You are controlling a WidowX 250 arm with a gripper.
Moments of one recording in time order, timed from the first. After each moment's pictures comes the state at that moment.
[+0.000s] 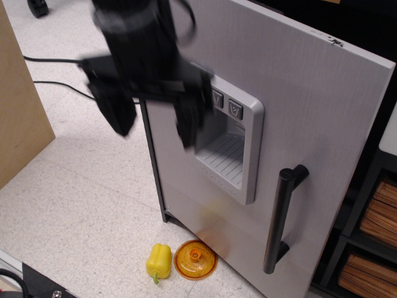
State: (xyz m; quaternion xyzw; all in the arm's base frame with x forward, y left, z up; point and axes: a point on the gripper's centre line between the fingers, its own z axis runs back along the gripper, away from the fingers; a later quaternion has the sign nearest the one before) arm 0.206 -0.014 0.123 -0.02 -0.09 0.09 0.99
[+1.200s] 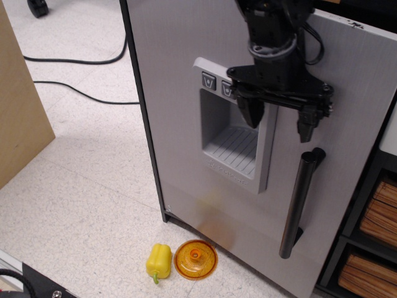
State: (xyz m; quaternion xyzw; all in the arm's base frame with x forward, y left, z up) arm 0.318 -0.079 0.069 -0.07 -0.13 -0.01 0.99
